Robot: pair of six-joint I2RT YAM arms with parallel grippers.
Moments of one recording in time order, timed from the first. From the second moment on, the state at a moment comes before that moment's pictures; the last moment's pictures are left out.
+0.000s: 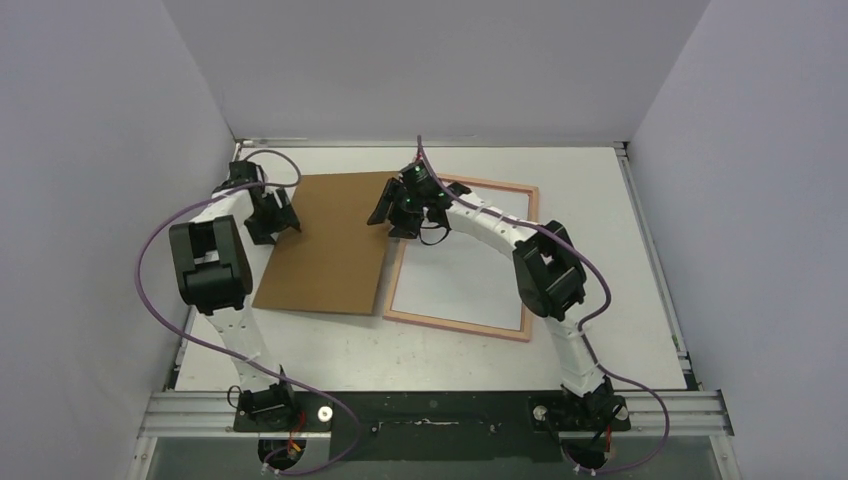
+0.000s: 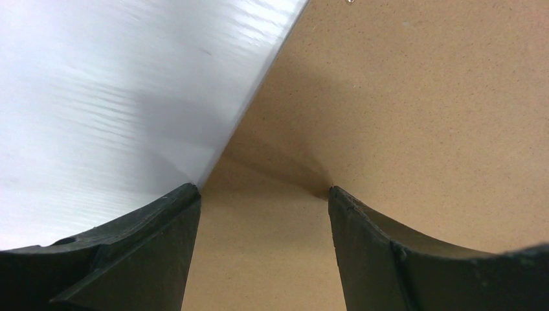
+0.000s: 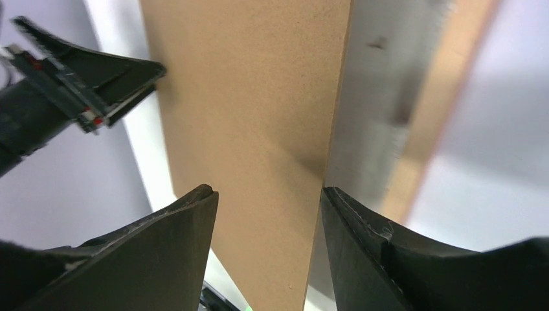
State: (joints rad) left arm 0.21 2.04 1.46 -0.57 0.14 -0.30; right arm 0.71 2.21 1.85 -0.40 -0.22 1.01
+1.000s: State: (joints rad) left arm 0.03 1.94 1.30 -0.55 0.27 -0.41; right arm 0.63 1.99 1.41 -0.41 -0.09 0.98
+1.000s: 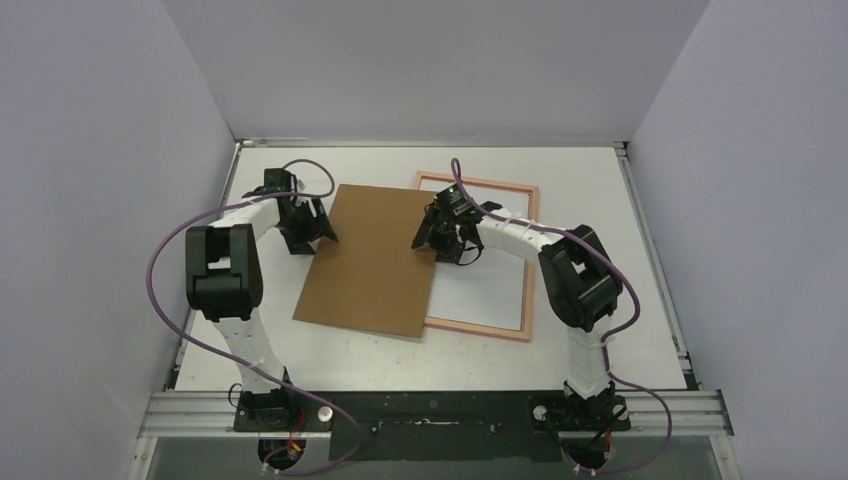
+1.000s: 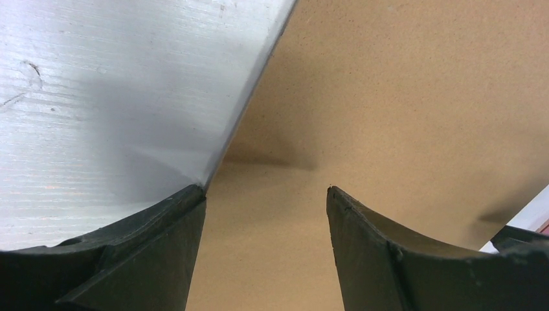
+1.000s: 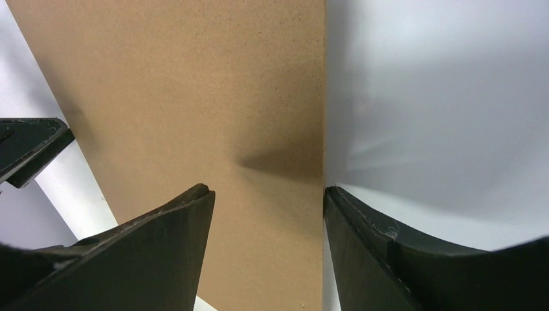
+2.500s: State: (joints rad) left arm 0.03 1.95 1.34 -0.66 0.25 -0.41; right arm 0.53 1.82 1.16 0.18 -0.33 1.04
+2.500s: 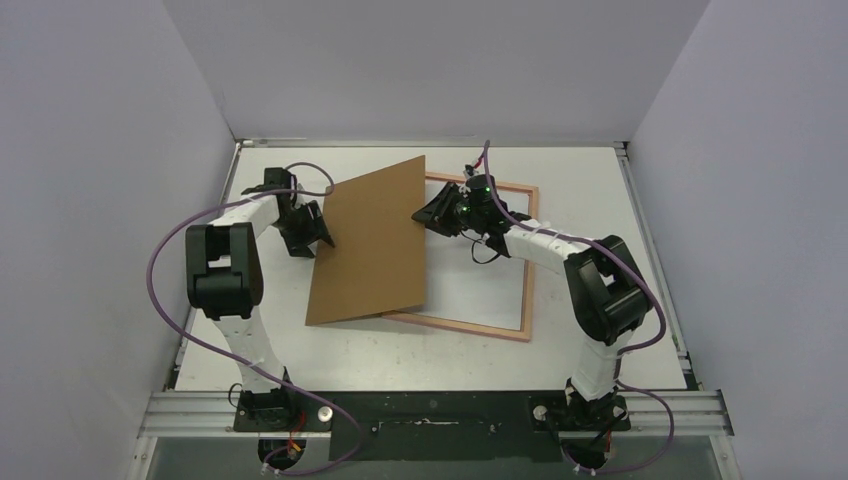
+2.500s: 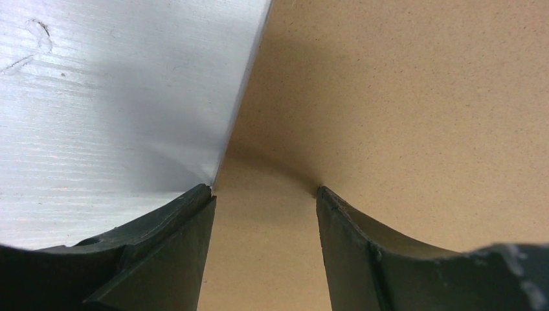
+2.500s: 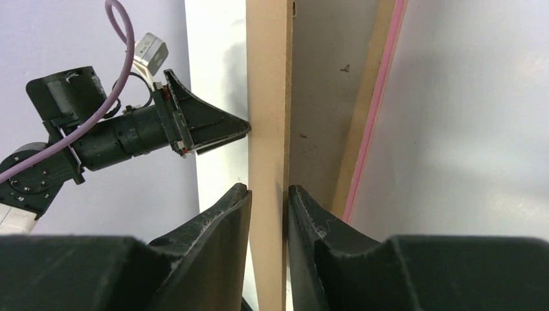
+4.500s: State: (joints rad) left arm -0.42 0.80 0.96 -0.41 0.10 -0.16; right arm 0.70 1.91 1.78 -0.49 -0.09 1.17
